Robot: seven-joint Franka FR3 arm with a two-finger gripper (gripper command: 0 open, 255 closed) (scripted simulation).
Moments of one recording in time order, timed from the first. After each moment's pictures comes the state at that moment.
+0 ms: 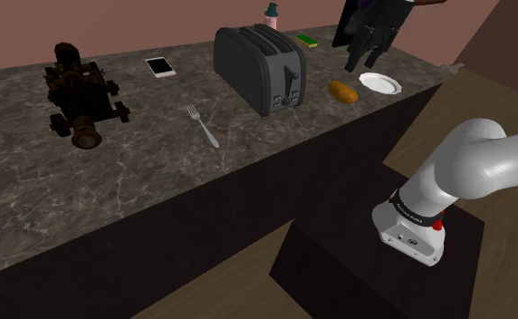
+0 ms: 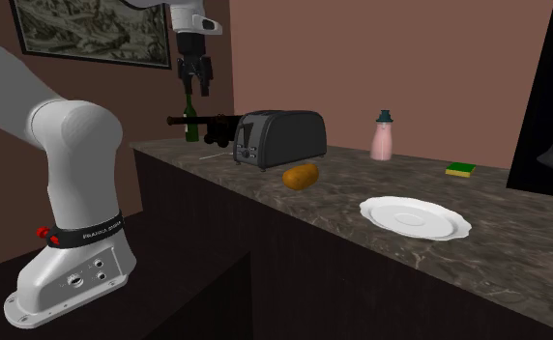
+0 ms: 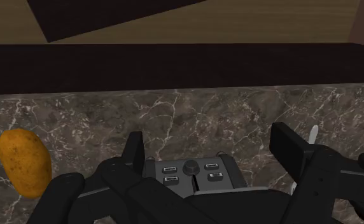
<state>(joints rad) -0.01 -0.82 -0.04 -2.45 0.04 1.72 0.15</state>
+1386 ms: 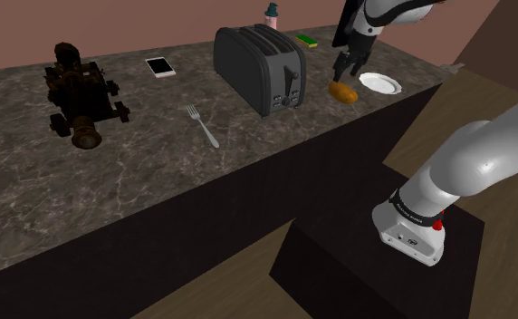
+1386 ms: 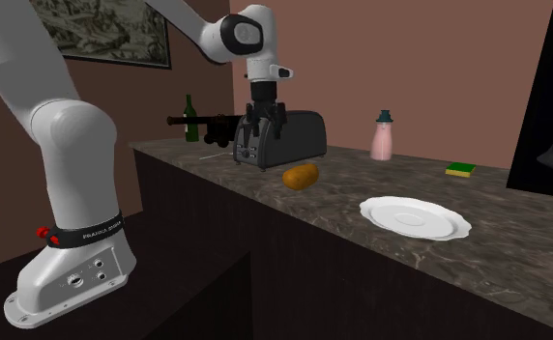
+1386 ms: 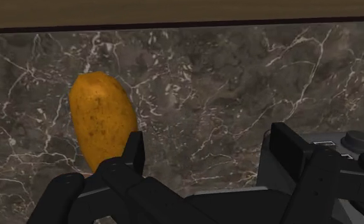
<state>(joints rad) -0.12 -0.34 -0.31 -2.40 -0.11 2.12 -0.13</state>
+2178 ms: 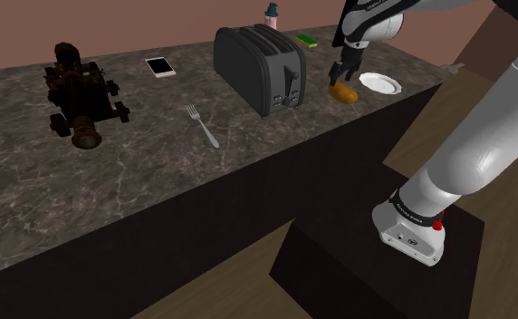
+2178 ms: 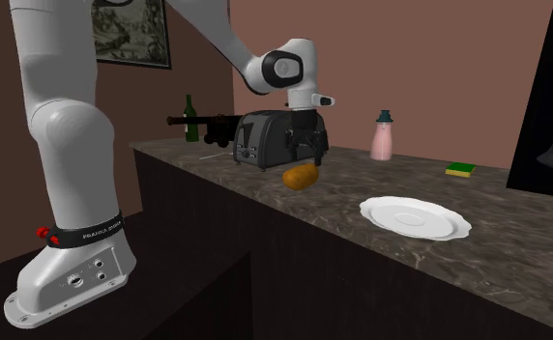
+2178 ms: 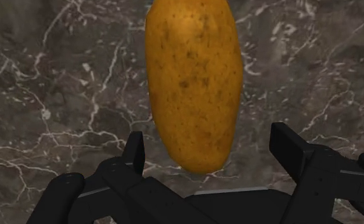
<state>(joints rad) -0.17 0.06 -0.42 -2.19 -0.01 2.31 -0.32</state>
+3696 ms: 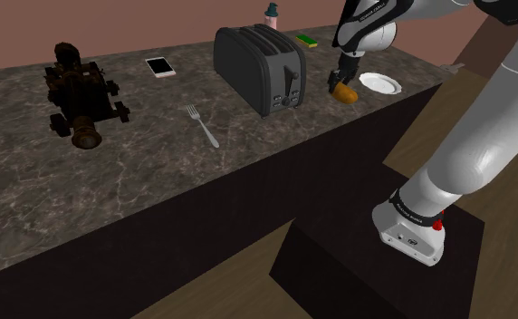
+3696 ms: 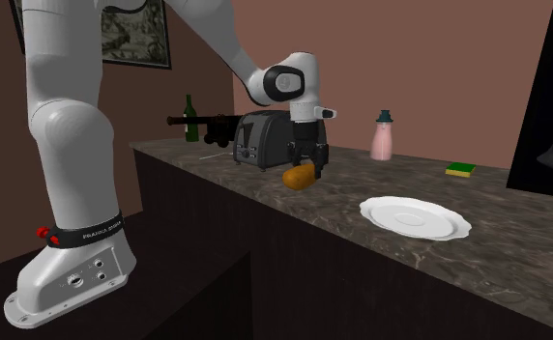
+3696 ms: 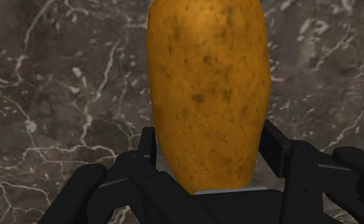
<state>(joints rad) -0.18 0.13 -0.42 -2.21 0.03 2.39 -0.35</state>
